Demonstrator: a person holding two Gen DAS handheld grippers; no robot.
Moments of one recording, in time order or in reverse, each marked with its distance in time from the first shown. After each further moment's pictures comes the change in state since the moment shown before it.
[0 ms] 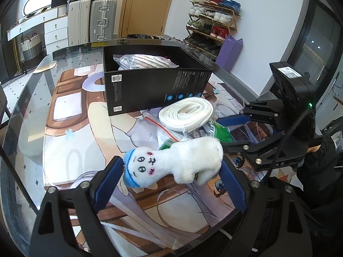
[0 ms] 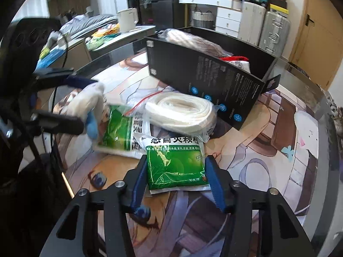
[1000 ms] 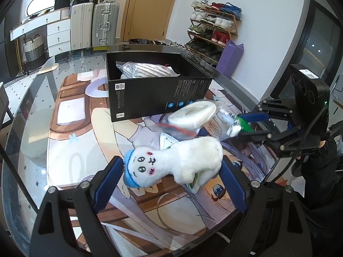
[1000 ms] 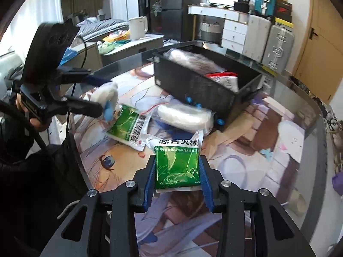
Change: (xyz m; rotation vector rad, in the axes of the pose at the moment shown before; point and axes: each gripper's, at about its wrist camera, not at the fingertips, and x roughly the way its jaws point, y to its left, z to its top) left arm -0.011 0.002 0.003 -0.011 -0.034 0.009; right arm -0.051 -0.015 -0.017 -0.020 -0.101 -0.006
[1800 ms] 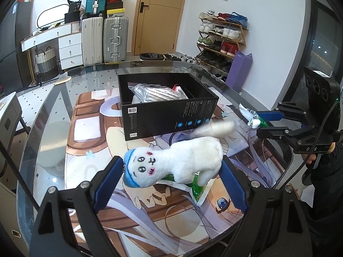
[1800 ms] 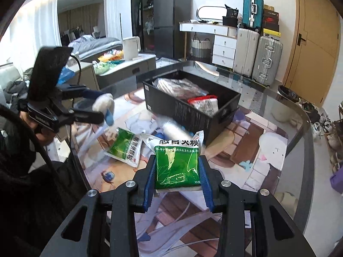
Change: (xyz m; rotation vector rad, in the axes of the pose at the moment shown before) left arm -0.017 -0.007 0.011 0.013 -0.094 0.095; right arm -0.040 -0.010 0.007 0.028 -0.118 -0.027
